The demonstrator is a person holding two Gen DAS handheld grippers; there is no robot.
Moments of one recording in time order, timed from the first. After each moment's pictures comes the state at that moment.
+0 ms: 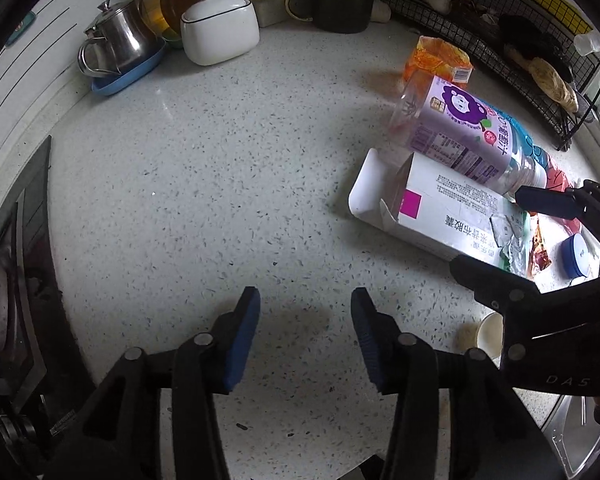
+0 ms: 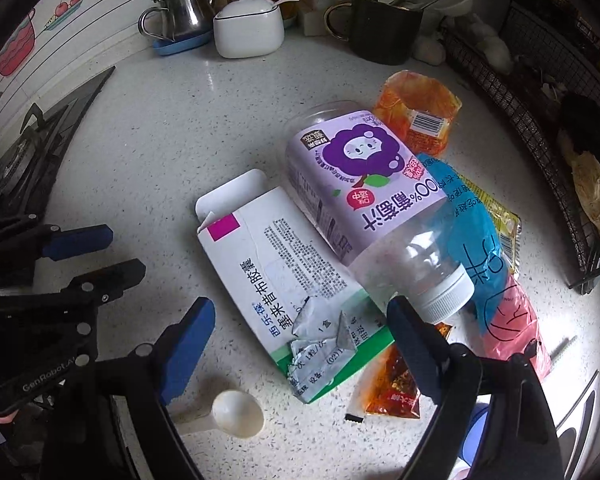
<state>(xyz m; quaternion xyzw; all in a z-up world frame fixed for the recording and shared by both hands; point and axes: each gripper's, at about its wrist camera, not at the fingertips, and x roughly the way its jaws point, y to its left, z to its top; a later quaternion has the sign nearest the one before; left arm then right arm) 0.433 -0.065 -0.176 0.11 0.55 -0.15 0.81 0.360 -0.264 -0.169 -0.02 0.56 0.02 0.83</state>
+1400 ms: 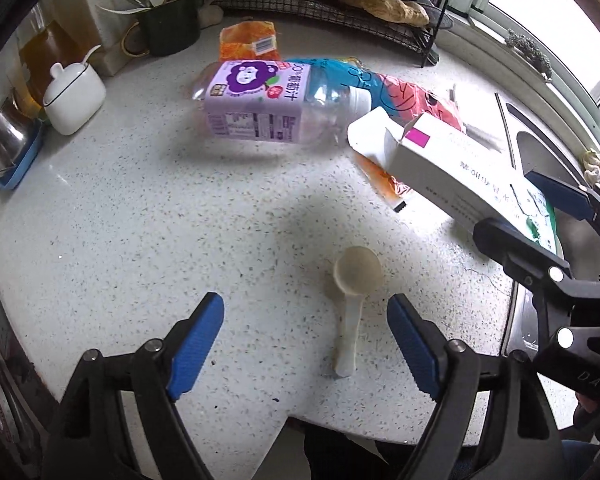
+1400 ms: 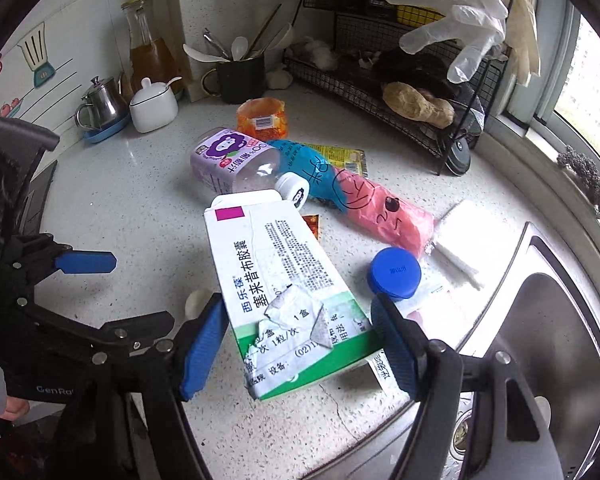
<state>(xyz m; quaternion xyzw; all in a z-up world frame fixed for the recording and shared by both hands) 0.377 -0.124 -0.166 0.20 0.53 -0.34 0.75 0.219 -0.283 -0.118 0.09 0.47 -0.18 0.86</state>
